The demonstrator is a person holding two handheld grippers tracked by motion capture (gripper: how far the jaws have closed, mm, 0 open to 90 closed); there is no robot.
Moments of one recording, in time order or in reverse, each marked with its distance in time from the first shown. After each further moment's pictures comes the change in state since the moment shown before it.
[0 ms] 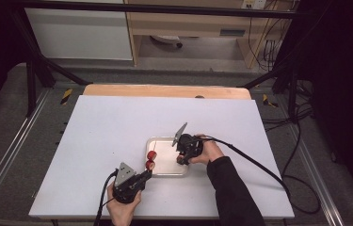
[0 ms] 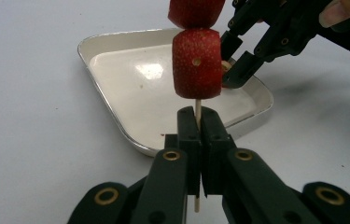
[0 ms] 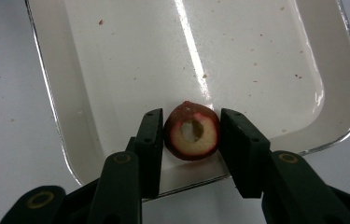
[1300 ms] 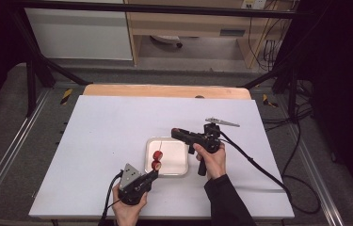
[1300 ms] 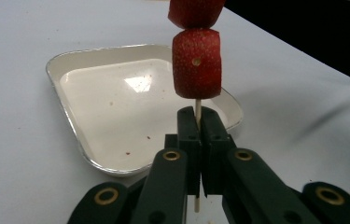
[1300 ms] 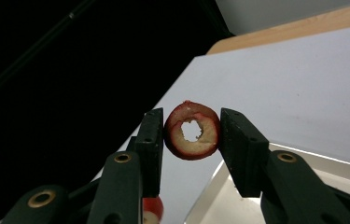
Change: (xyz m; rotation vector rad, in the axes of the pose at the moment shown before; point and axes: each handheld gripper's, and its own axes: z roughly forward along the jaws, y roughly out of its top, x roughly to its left) left arm -0.020 0.005 0.004 -0.049 -0.037 0.003; right arm 0.026 -0.030 -0.068 -0.996 0.149 0.808
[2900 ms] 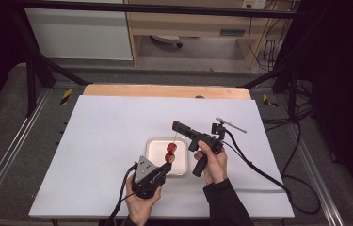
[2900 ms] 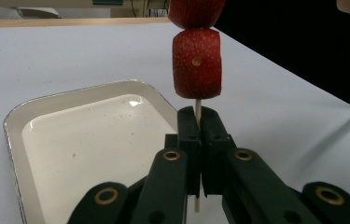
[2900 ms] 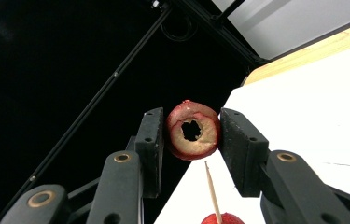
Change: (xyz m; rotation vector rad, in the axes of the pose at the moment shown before) left arm -0.028 0.032 0.018 -0.033 -0.003 0.035; right arm 0.018 0.003 -0.014 -0.176 0.139 0.205
